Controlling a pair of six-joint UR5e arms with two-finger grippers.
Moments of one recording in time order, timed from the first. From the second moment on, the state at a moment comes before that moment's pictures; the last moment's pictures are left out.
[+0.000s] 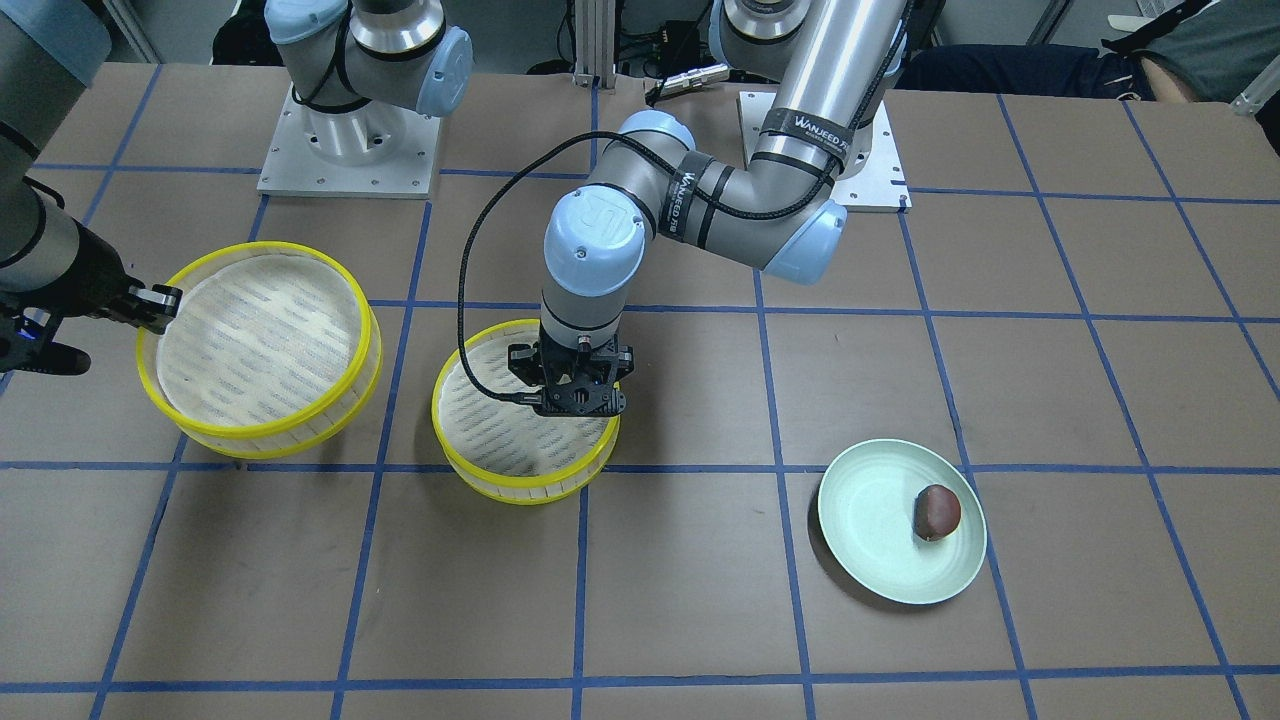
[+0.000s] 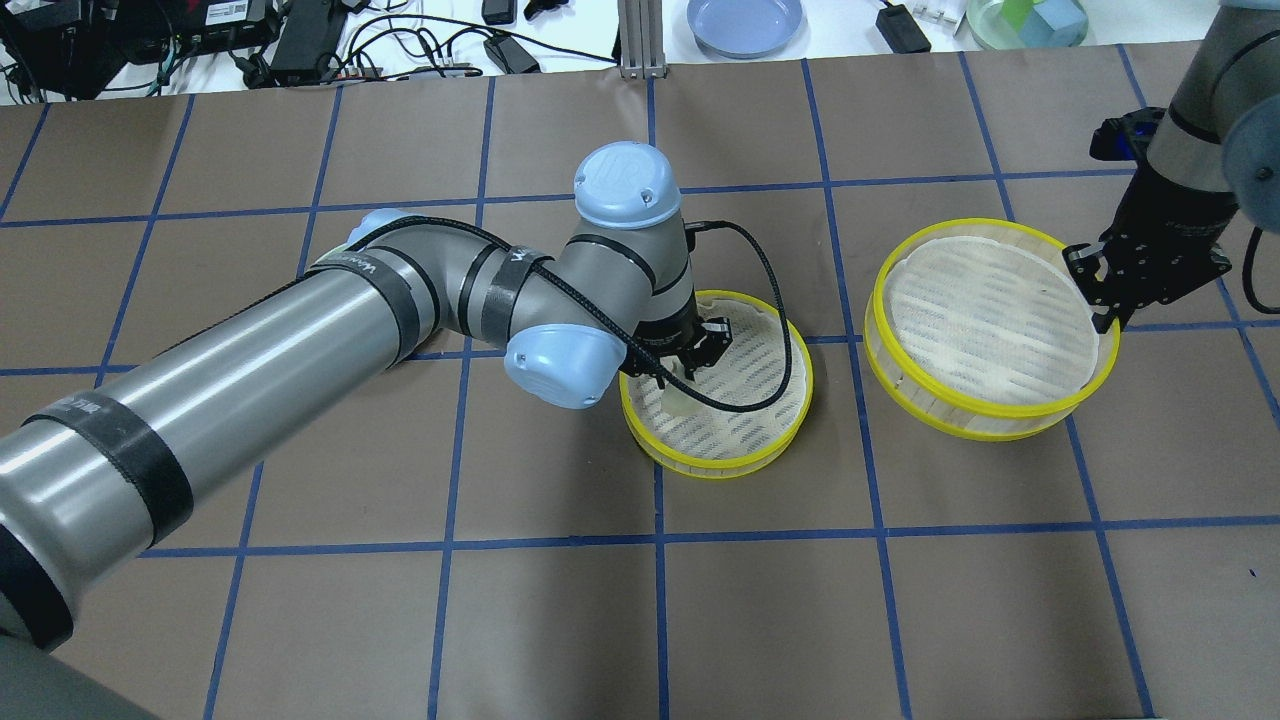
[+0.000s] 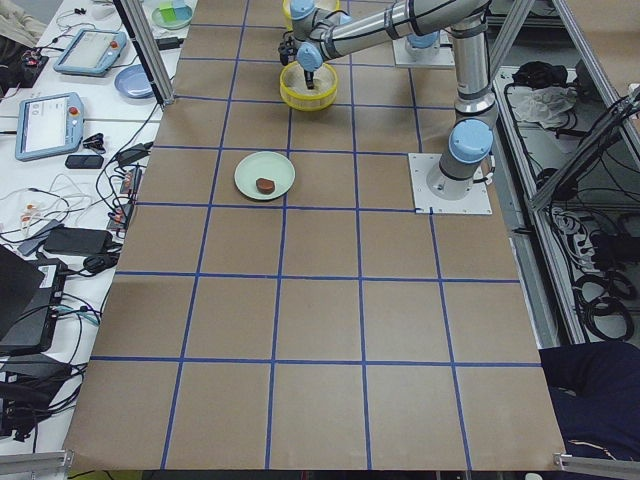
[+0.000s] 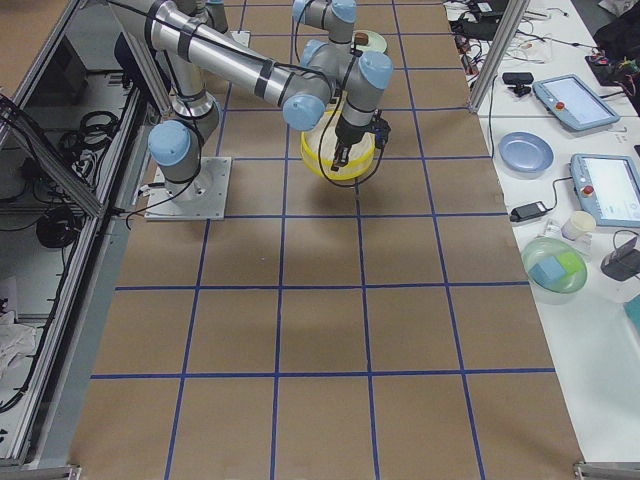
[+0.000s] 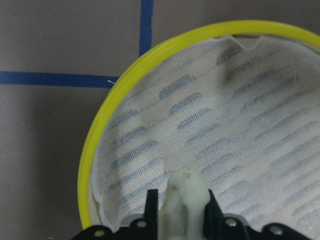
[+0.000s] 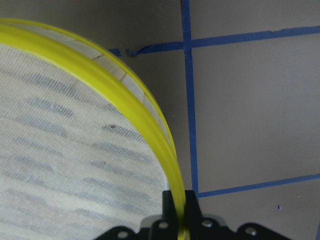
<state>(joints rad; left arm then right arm) -1.99 -2.01 -1.72 -1.00 1.44 -0.48 1.25 -1.46 1.76 -1.67 -1.71 -0.19</state>
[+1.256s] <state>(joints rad) -1.69 -1.90 -1.63 -1.04 1.59 -0.14 1.52 -1.45 1.78 -1.69 -1.61 0.22</state>
